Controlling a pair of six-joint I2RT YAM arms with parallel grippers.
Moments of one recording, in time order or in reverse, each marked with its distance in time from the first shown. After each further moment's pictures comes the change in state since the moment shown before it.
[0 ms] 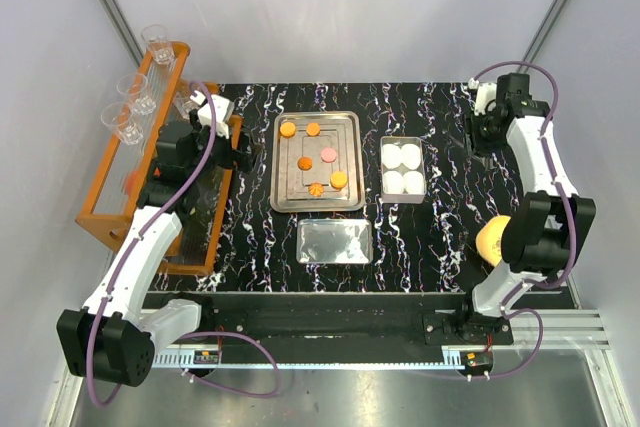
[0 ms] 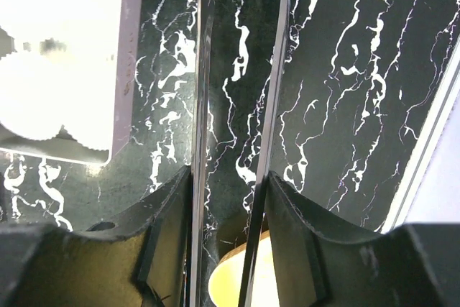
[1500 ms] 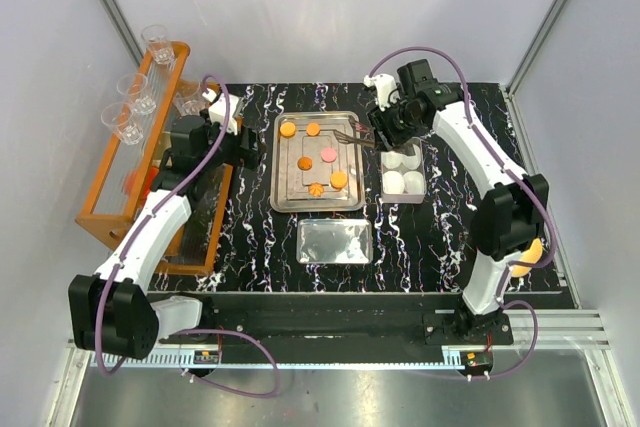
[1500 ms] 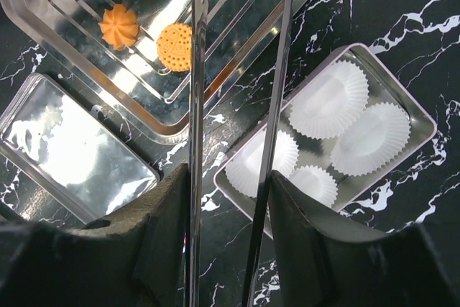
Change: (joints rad) left arm 0.000 0.137 0.000 0.060 -0.002 -0.006; right arm 0.476 0.126 0.243 -0.072 -0.184 -0.017
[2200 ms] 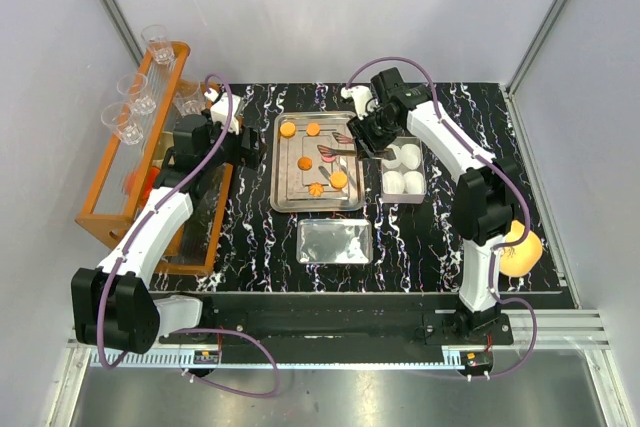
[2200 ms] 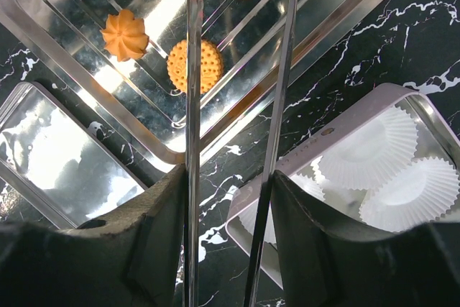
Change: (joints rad) left arm 0.000 0.032 0.000 0.018 -0.007 0.001; right arm 0.073 0.181 0.079 0.026 0.005 -0.010
